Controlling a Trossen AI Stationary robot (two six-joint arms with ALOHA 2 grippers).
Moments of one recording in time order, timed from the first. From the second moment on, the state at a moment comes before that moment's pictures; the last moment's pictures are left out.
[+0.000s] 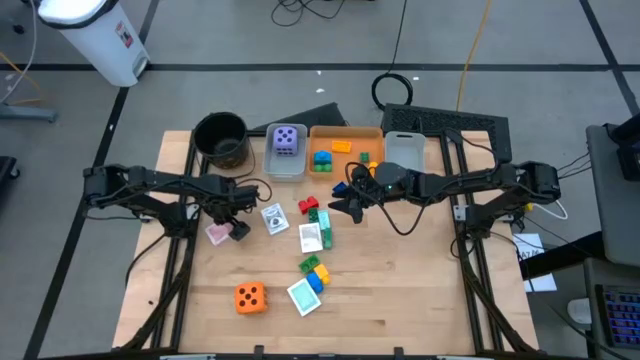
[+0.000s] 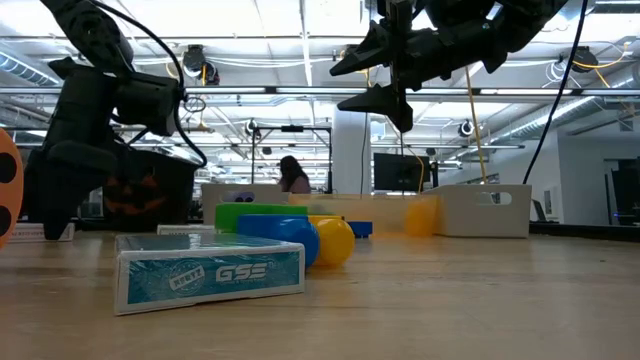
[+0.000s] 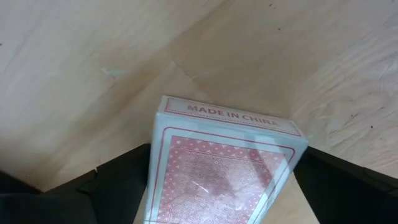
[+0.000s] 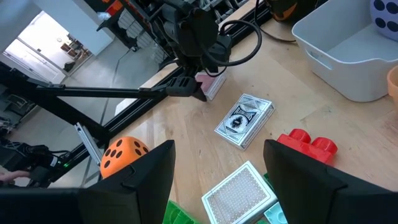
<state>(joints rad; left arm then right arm) 0.23 1.30 0.55 -0.94 0.17 -0.61 -0.13 1.43 0.80 0.32 -0.16 0.61</state>
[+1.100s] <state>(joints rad) 0.23 1.28 0.65 -0.91 0.18 -0.61 -0.13 1.43 0.80 0.33 -0.15 0.61</state>
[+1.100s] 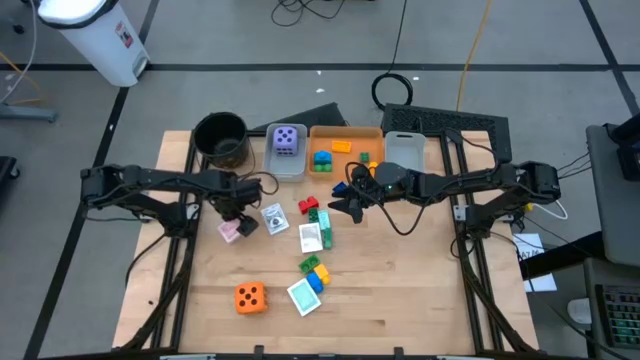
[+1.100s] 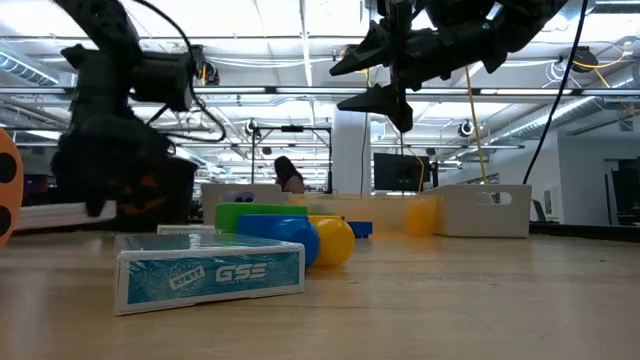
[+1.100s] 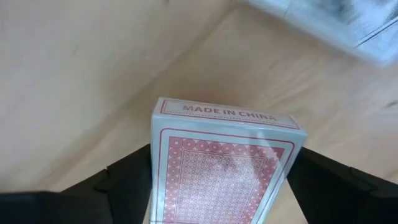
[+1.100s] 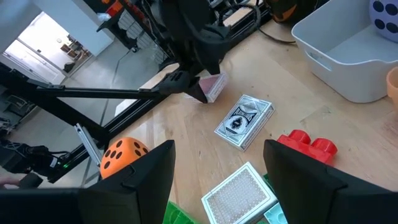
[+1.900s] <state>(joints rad) 0.32 1.16 1.05 -0.35 0.10 -0.67 -0.12 1.41 0.80 0.58 -0.08 0.44</state>
